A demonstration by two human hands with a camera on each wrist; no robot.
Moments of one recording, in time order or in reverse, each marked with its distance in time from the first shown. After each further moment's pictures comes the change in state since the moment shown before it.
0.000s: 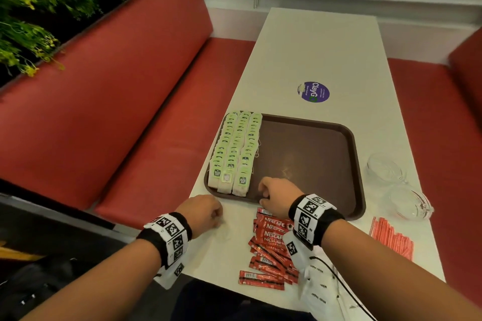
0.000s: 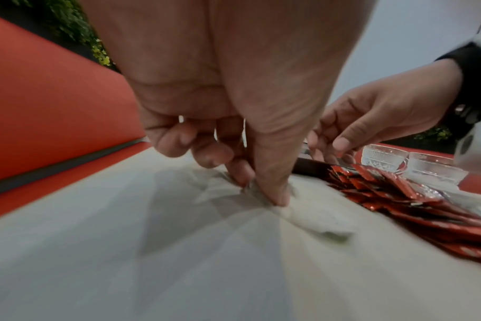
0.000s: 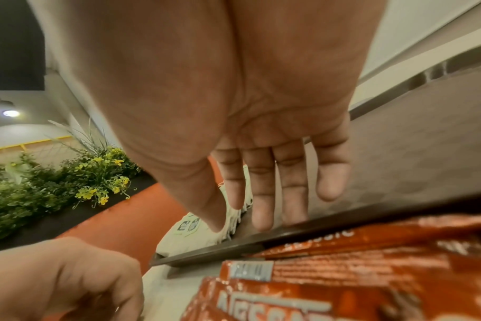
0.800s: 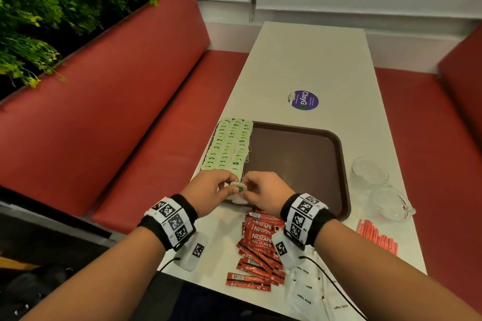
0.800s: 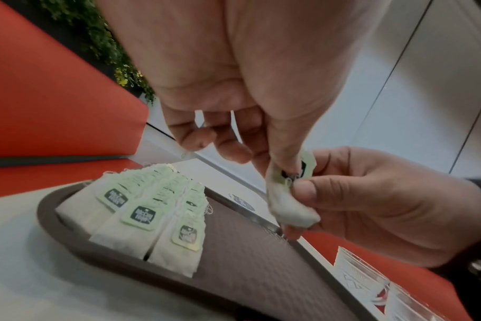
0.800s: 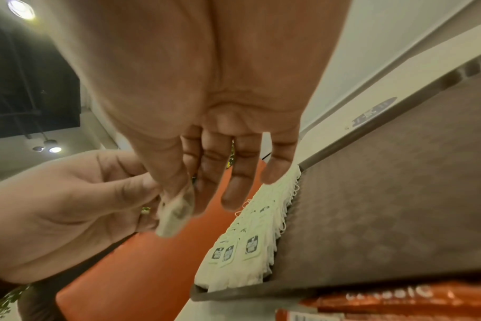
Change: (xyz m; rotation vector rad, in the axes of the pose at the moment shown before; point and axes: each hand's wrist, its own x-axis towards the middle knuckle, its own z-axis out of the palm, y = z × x) left_hand 0.002 0.055 -0.051 -0.465 0.384 0.205; right_hand -0.027 -0.012 -0.026 0.287 0.213 -0.270
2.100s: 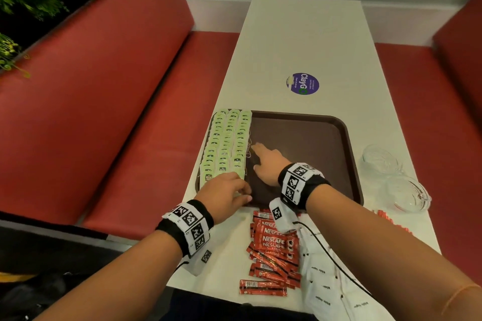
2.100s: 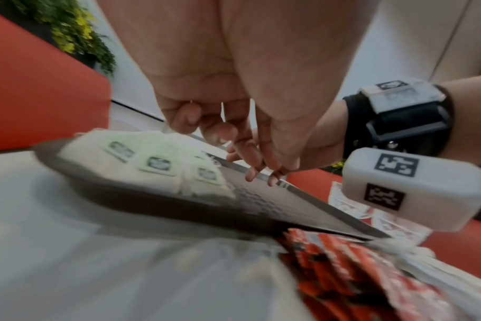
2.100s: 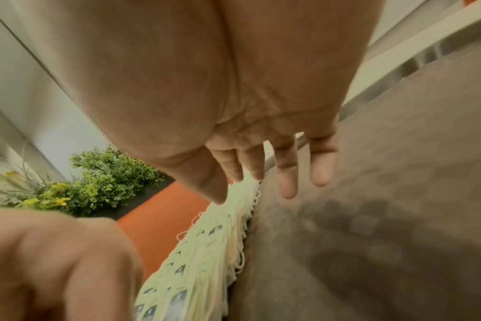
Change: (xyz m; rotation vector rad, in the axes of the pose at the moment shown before) left_hand 0.030 -0.030 0.031 0.282 -0.166 0.085; right_hand 0.076 0.030 -0.006 -0.143 -0.146 0.402
